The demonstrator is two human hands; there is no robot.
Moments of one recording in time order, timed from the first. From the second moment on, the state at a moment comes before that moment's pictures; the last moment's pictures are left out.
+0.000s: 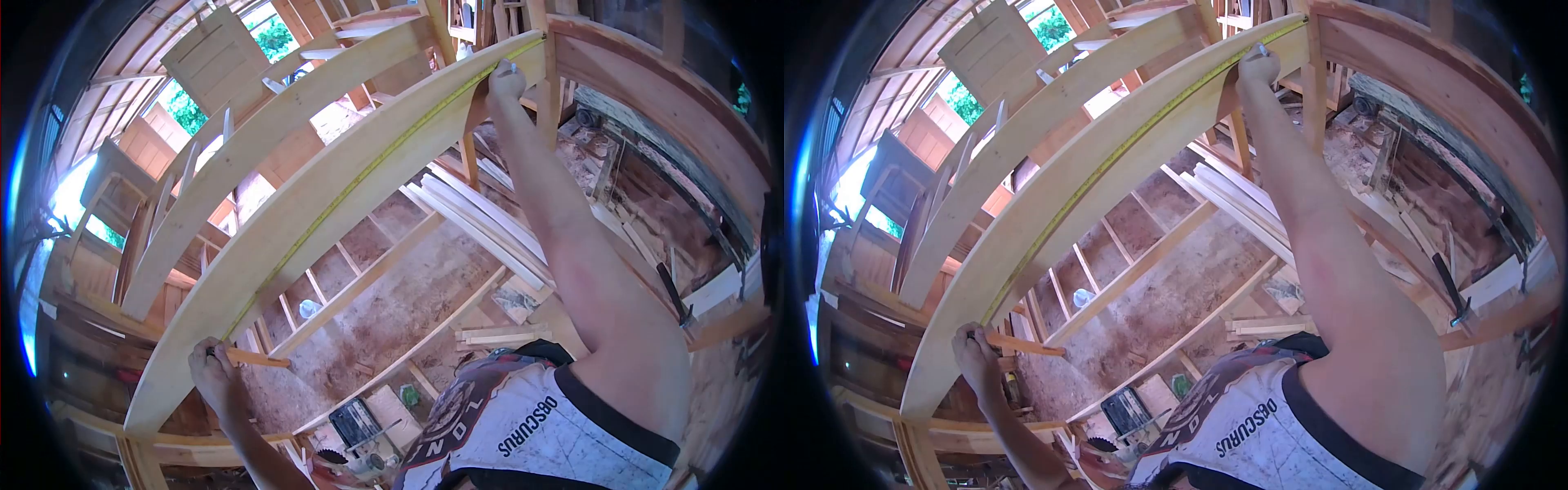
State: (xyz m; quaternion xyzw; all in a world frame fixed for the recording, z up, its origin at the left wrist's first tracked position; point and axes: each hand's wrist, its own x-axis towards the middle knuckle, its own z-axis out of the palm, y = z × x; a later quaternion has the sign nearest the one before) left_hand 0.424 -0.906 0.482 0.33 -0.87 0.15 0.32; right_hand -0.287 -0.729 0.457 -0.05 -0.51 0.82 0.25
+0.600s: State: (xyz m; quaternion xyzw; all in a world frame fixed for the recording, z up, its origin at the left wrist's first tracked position) left_hand 0.426 -0.946 0.511 0.29 -0.84 0.29 0.34; right_hand -0.399 -0.722 0.411 0.13 -0.44 0.87 0.17
